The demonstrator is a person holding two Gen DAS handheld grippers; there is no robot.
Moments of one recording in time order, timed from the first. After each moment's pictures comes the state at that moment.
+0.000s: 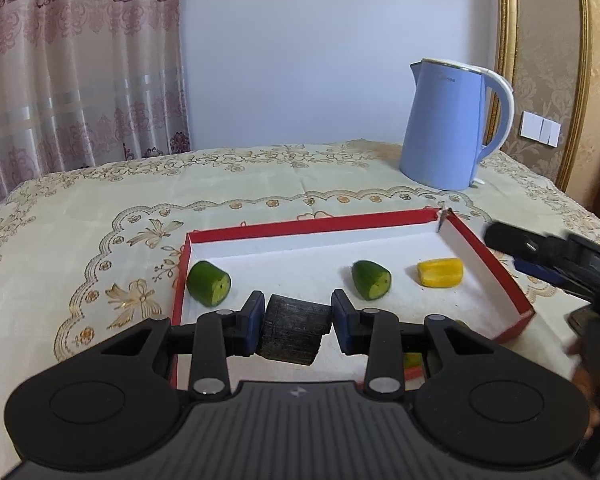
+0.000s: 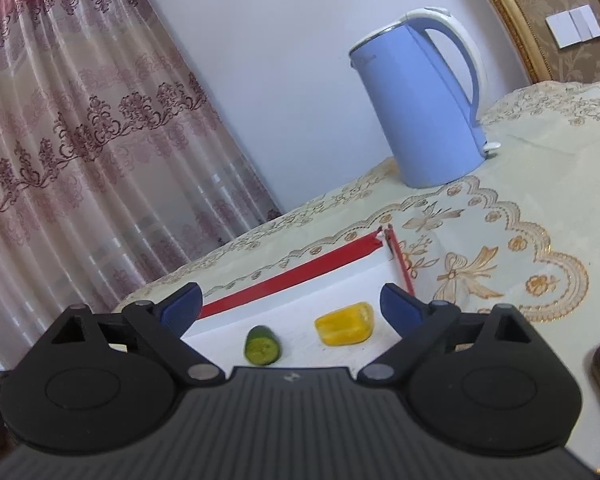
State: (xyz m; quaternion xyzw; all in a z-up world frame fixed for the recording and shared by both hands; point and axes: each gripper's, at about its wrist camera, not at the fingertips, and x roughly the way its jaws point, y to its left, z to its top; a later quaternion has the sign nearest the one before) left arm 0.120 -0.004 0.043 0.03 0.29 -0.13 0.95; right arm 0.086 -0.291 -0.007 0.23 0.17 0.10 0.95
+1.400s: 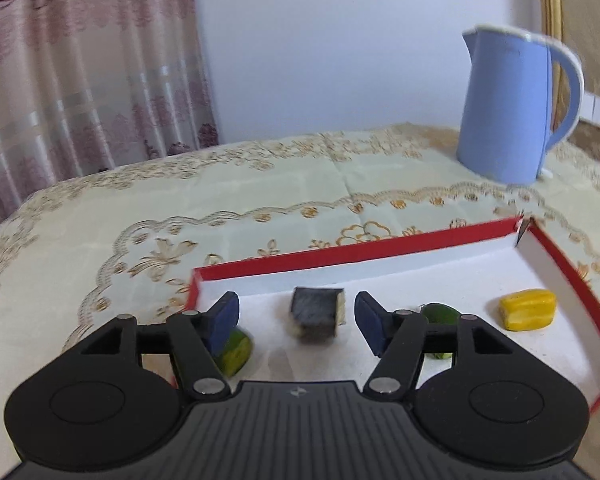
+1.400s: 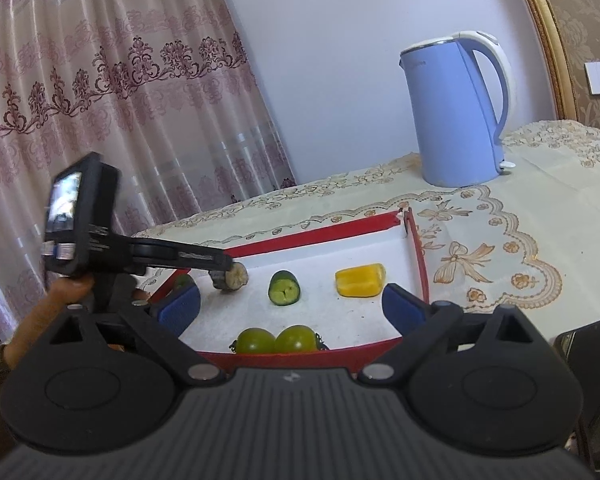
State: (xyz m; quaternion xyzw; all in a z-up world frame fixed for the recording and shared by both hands) left arm 0.198 -0.020 0.025 0.06 0.30 -0.07 0.95; right arm 0.037 -0.266 0.008 0.13 0.20 0.11 0.97
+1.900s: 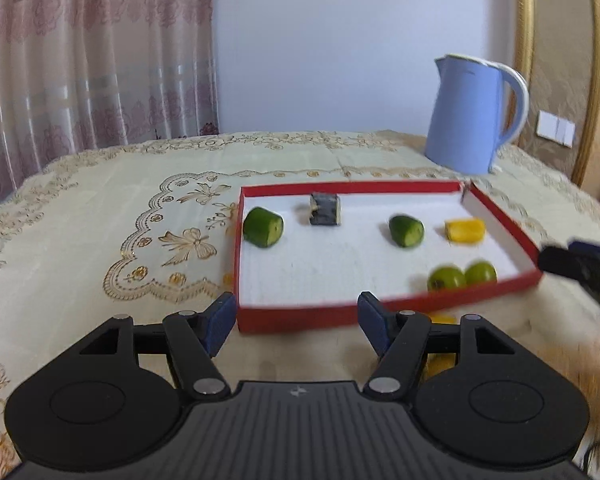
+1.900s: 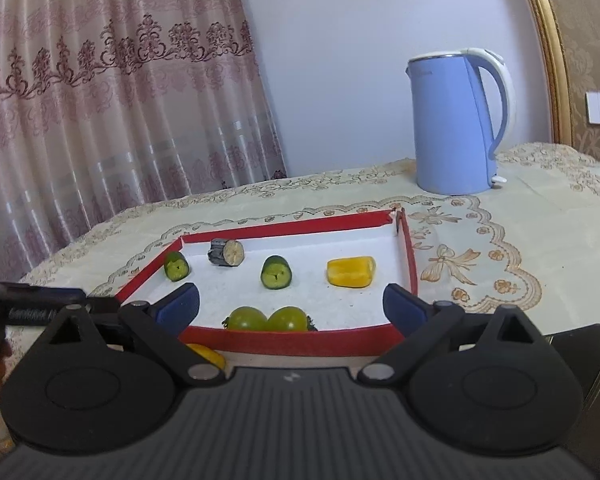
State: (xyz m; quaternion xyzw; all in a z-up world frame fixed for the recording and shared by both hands) left arm 0.057 0.037 0.018 0.03 0.28 -0.10 0.95; right arm 0.022 -0.251 0.009 0.07 0.20 0.11 0.97
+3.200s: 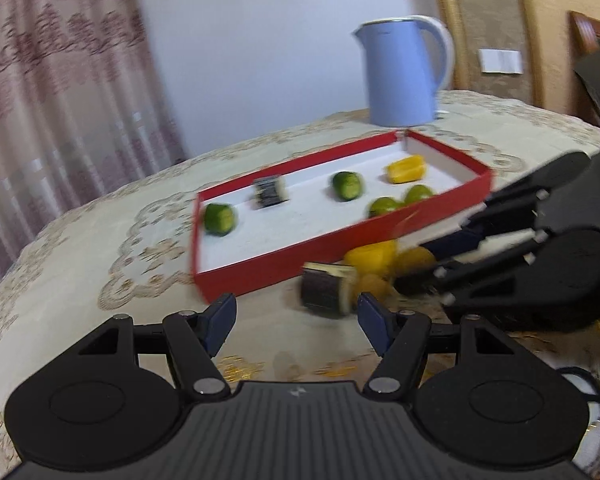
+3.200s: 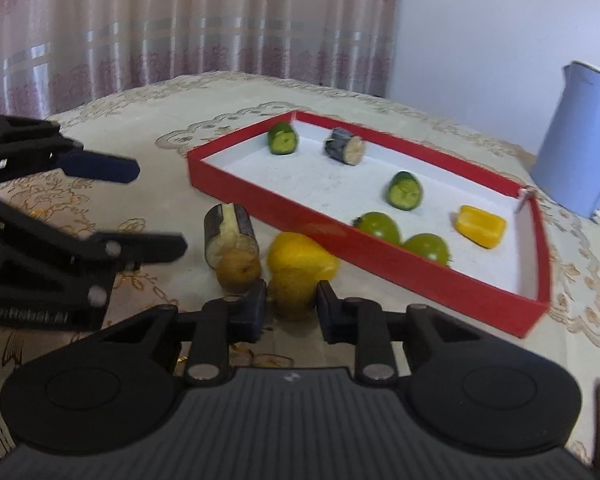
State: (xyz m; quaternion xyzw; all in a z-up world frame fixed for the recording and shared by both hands) left arm 0.001 -0.005 -0.002 0.16 0.25 -0.14 0.94; right arm 0.020 -0.174 -0.020 -0.12 0.30 0.21 0.92
